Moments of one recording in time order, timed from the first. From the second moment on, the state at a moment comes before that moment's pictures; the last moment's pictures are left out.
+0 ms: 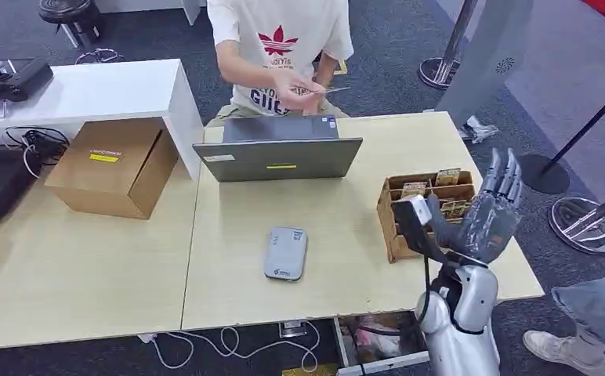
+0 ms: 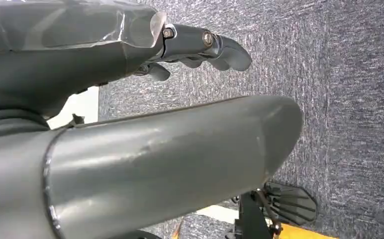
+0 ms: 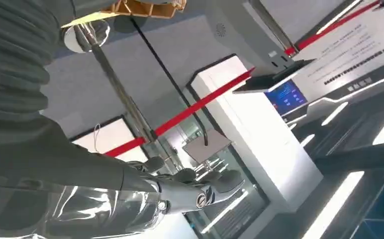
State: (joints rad) left arm -0.13 -0.13 0.73 -0.22 -0.68 0.26 0.02; right arm -0.17 0.07 -0.04 -1.36 1.29 -0.60 0.06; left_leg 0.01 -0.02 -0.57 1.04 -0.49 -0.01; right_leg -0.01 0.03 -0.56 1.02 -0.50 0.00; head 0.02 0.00
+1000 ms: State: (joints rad) left arm -0.13 -0.13 0.73 -0.22 -0.66 0.27 -0.02; right arm -0.50 -0.05 0.10 -1.02 1.14 -0.45 -0.09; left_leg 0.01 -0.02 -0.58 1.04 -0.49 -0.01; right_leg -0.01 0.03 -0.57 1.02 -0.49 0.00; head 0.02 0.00
